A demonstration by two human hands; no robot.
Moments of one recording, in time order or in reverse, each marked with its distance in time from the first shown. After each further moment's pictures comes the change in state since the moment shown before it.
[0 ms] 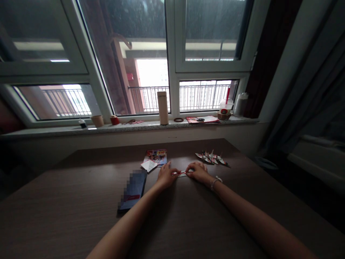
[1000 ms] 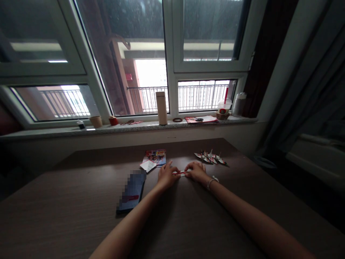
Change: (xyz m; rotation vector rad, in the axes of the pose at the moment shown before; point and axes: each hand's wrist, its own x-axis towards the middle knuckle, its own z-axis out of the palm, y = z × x) left_hand -0.003 0.009 0.002 0.006 0.047 -0.006; right_hand -0.001 -0.009 0.004 0.062 0.049 0.095
